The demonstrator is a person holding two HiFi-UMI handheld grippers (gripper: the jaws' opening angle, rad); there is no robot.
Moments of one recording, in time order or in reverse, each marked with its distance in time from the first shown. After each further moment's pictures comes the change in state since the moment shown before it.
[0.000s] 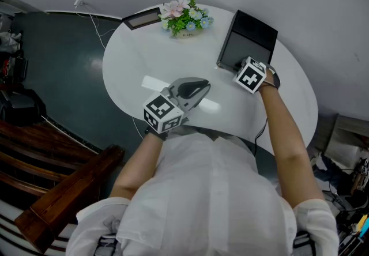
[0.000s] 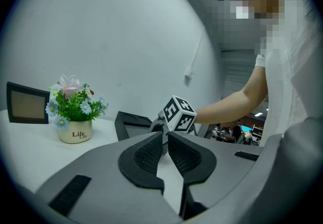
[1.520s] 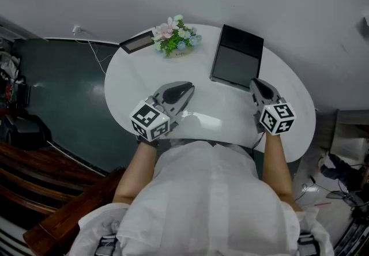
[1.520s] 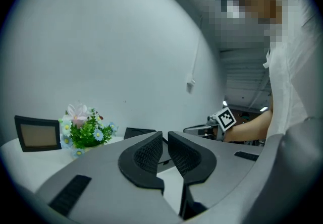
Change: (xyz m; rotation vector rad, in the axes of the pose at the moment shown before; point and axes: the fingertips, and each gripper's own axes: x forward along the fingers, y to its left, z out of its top) left arm -0.025 0.020 0.049 0.078 -0.059 0.057; right arm -0.154 -0.008 -0.045 0.799 -0.859 -0.356
